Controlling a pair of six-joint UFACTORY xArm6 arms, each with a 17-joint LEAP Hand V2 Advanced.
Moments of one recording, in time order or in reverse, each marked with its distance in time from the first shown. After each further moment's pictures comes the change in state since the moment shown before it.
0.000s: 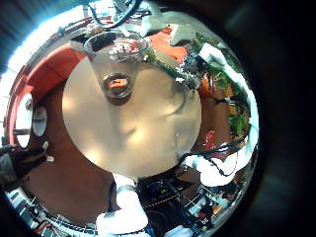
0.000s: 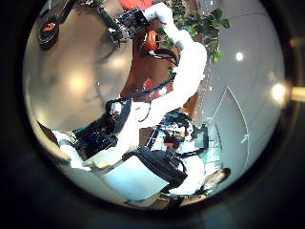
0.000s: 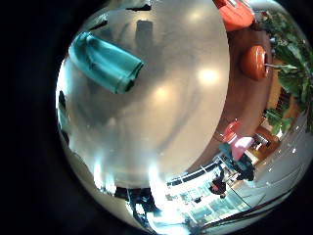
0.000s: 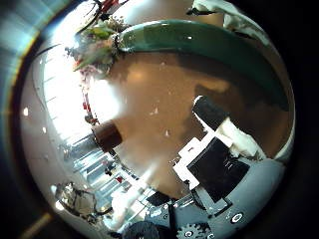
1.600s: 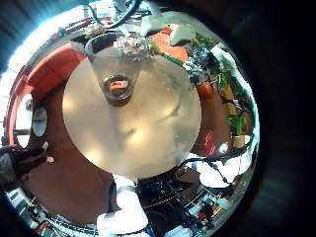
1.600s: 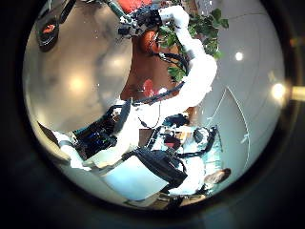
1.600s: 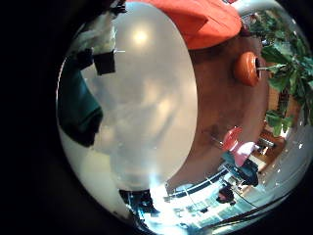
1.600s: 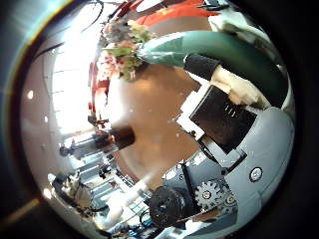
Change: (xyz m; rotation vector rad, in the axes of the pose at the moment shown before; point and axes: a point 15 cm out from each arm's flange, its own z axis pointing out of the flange) left arm 0.003 -0.001 -0.004 0.009 0.002 0.008; right arm -0.018 0.025 -0.144 0.299 -0.111 -0.102
